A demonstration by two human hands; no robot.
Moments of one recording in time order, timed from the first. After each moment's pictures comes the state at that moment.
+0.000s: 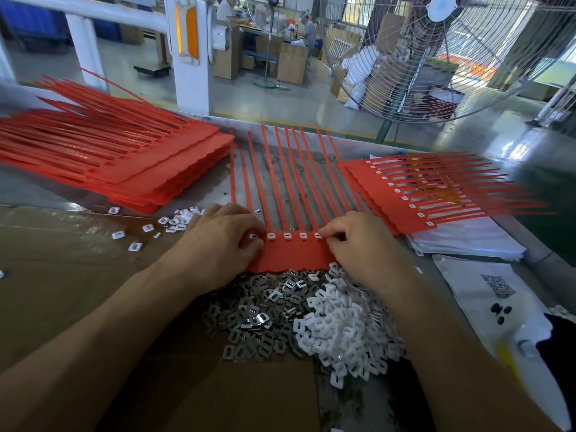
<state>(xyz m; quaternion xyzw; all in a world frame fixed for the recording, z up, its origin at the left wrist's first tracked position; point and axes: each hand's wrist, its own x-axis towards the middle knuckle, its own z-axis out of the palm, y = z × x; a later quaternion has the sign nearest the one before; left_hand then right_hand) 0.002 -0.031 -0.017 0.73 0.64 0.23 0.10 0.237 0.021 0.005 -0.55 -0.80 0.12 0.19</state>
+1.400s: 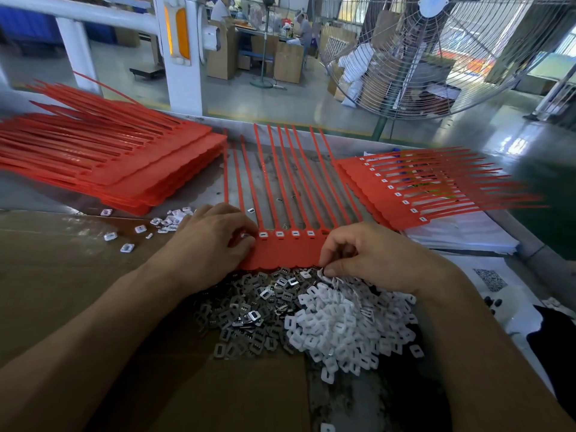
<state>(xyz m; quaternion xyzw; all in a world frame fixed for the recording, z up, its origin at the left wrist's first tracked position) 0.001 -0.032 -0.016 0.72 0.64 0.24 0.10 0.274 0.020 0.022 -0.45 -0.84 0.29 0.08</state>
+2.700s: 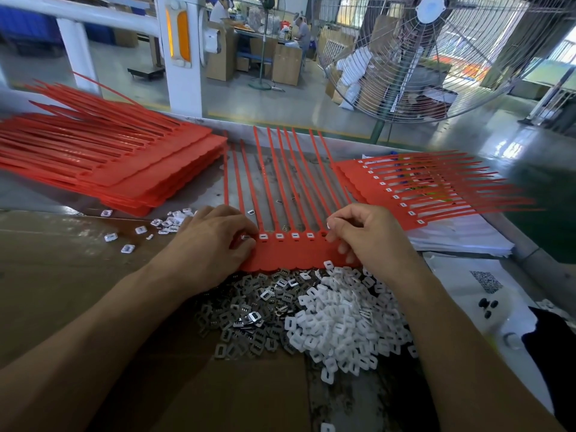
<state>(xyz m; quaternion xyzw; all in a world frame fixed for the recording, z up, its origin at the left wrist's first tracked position) 0.003 -0.034 -0.015 0.73 0.64 0.22 0.09 0.264 0.030 0.001 -0.53 -0.72 0.30 0.34</state>
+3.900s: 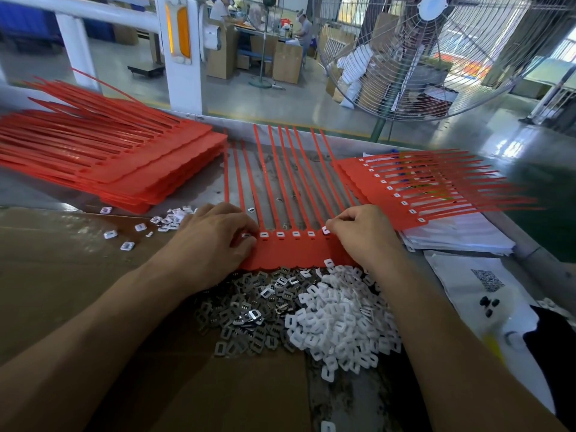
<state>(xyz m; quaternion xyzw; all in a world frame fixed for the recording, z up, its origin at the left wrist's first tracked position) 0.000 -0.032 -0.020 0.73 0.64 0.22 0.09 0.248 0.042 -0.001 -0.64 -0.68 0.23 0.27</state>
